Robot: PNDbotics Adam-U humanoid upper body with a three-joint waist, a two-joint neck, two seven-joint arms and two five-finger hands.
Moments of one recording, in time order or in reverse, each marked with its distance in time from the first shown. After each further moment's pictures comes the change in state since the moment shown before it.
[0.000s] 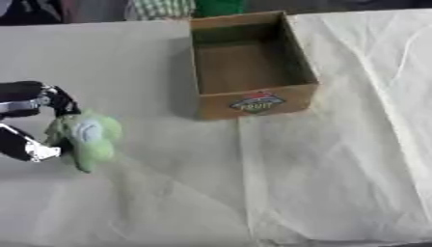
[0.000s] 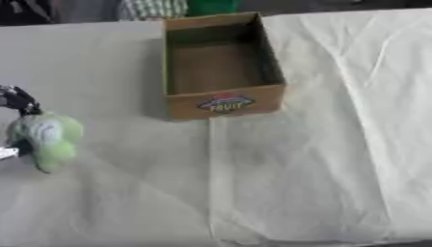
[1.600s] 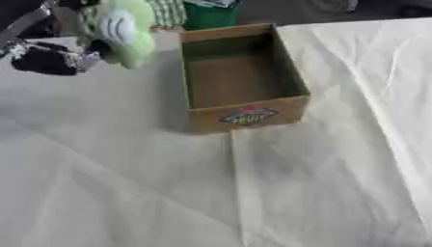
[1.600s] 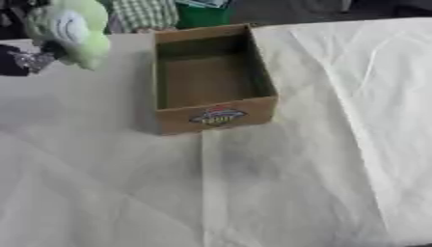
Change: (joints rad) left arm -0.339 -0.412 0.243 0.069 -0.546 -0.126 0.408; right arm -0.031 0.000 -0.012 0.000 0.000 -0.015 -0.019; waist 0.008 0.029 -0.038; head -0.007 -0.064
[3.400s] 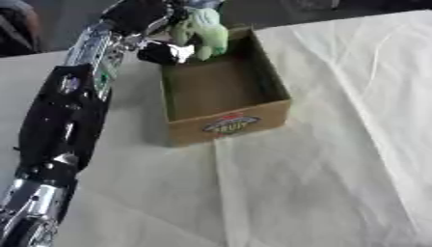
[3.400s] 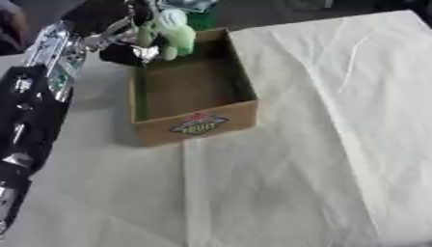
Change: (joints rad) left arm -0.257 -0.207 0.089 0.529 -0.605 -0.014 0.212; right arm -0.129 0.025 0.037 0.000 -0.091 -0.009 0.065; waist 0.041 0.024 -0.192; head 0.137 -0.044
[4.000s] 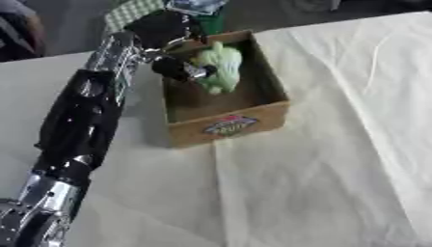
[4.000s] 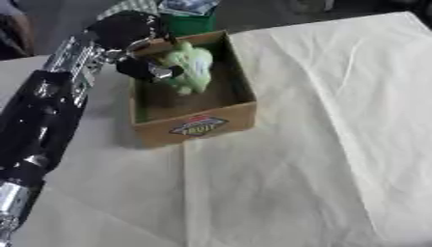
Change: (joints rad) left arm -0.001 -0.009 -0.026 0.057 -0.168 -0.041 -0.089; right arm 0.001 0.002 -0.001 0.000 -0.006 0.003 0.001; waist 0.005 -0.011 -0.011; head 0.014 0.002
